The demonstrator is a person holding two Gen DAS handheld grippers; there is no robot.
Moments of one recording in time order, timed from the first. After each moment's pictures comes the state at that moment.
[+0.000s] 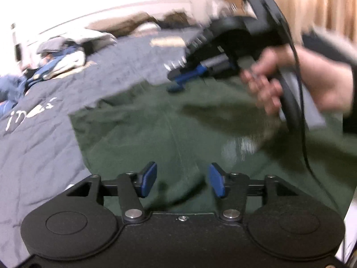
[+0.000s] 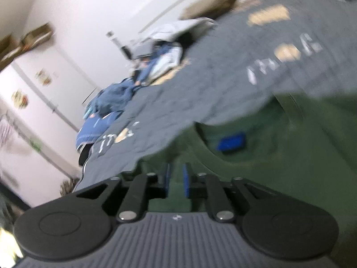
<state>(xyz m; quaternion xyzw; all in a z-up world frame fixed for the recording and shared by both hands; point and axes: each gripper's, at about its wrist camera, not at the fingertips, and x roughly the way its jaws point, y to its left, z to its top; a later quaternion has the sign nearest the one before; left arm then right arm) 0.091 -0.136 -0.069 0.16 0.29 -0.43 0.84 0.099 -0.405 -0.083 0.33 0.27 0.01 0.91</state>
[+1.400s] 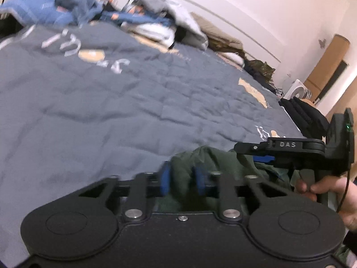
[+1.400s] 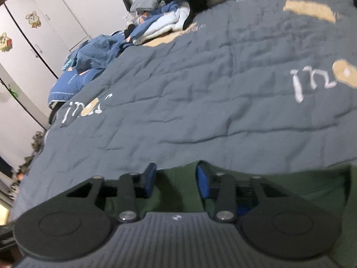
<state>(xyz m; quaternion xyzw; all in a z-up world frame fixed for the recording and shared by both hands) 0.283 -0.106 -0.112 -0.14 0.38 -0.31 0.86 0.242 -0.418 -0.119 0.24 0.39 0.02 0.89</state>
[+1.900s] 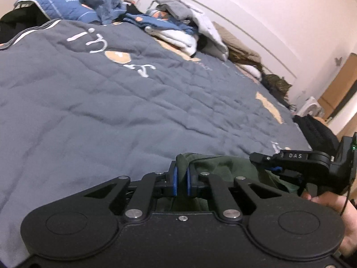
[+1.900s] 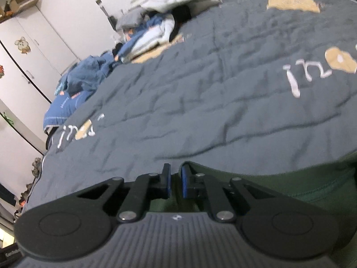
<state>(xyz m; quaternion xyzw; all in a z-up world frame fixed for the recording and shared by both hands) 0.289 -0.092 -0.110 -0.15 0.38 -0.25 0.88 0.252 -0.419 -0.130 0.28 0.36 -0.02 0.89</state>
